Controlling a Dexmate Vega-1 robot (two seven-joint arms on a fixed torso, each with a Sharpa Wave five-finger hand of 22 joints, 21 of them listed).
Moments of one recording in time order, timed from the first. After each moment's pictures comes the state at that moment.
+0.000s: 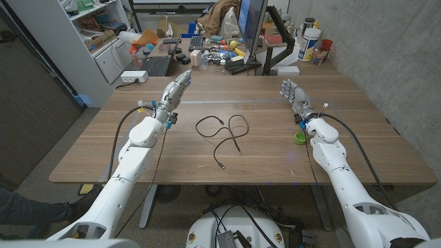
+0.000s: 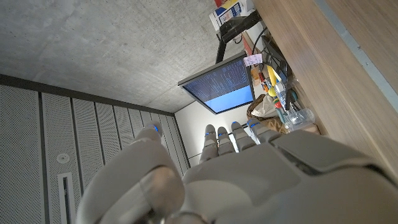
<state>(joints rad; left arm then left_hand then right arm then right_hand) 0.96 0.33 0.08 -1.52 -0.26 -0.26 -0.21 0.42 0.01 0.33 0.07 0.29 0.06 0.03 0.20 0.18 -0.02 -0.06 0.20 0.19 -0.05 -0.01 0.19 0.18 -0.06 -0.04 0.22 0.18 -0.81 -0.16 0.02 -1.22 0.27 0.22 0.28 0.27 0.11 0.40 0.00 0.19 0.25 0.01 0.19 0.18 0.22 0.05 0.22 0.18 0.12 -0.02 0.20 0.19 0.08 -0.04 0.57 0.17</state>
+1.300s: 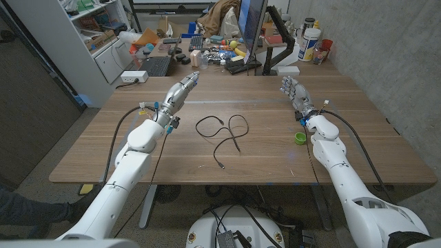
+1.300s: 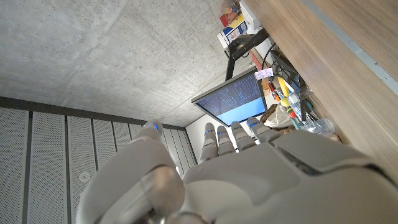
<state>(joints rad) 1.03 0.37 0.09 -1.64 -0.22 -0.27 -0.23 0.44 0.03 0.33 0.06 0.29 0.09 0.02 0.20 0.18 -0.01 -0.06 0.21 0.19 -0.04 -0.01 0.19 0.18 -0.06 -0.03 0.22 0.18 -0.78 -0.17 0.02 -1.17 0.27 0.26 0.30 0.25 0.13 0.39 0.00 0.19 0.25 0.01 0.19 0.18 0.22 0.05 0.22 0.18 0.13 -0.02 0.20 0.19 0.09 -0.04 0.55 0.17</state>
